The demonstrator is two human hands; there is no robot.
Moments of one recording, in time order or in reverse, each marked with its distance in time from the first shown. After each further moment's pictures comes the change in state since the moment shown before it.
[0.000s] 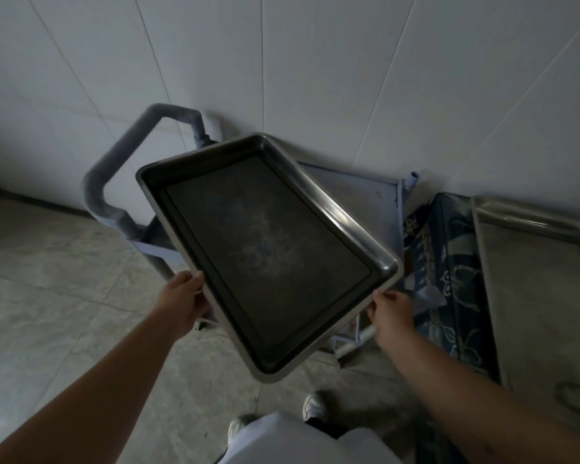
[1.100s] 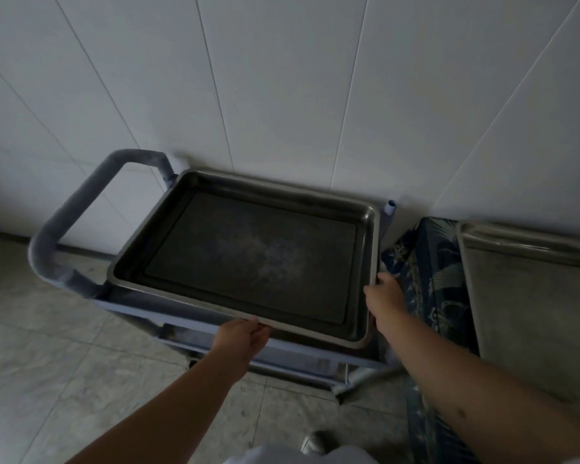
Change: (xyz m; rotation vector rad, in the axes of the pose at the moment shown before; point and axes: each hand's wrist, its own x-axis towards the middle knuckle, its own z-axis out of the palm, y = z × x) left_hand 0.011 -0.045 0.177 0.094 0.002 -0.175; right_hand 0.129 -0.086 0.004 -0.436 -0.054 -0.216
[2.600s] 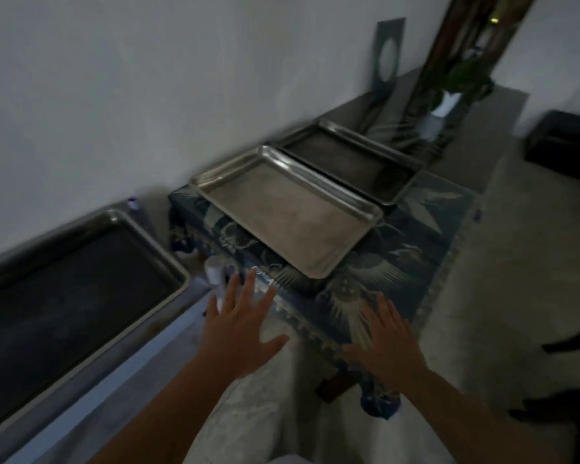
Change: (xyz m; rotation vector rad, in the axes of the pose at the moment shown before) left_hand -0.159 -0.102 0.069 1.917 -0.949 1.659; right_hand -0.402 0.253 -0.120 -0.693 0.446 0.288
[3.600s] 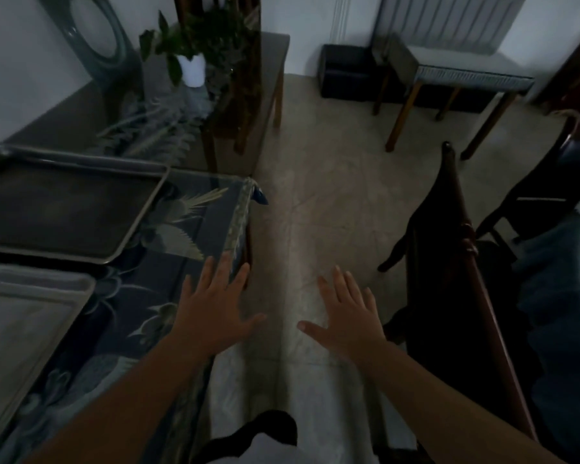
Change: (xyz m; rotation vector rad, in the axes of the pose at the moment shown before) left_hand 0.368 0.499 0.054 0.114 -0.102 0.516; right_hand 0.067 0.490 -0.060 0.116 0.158 0.460
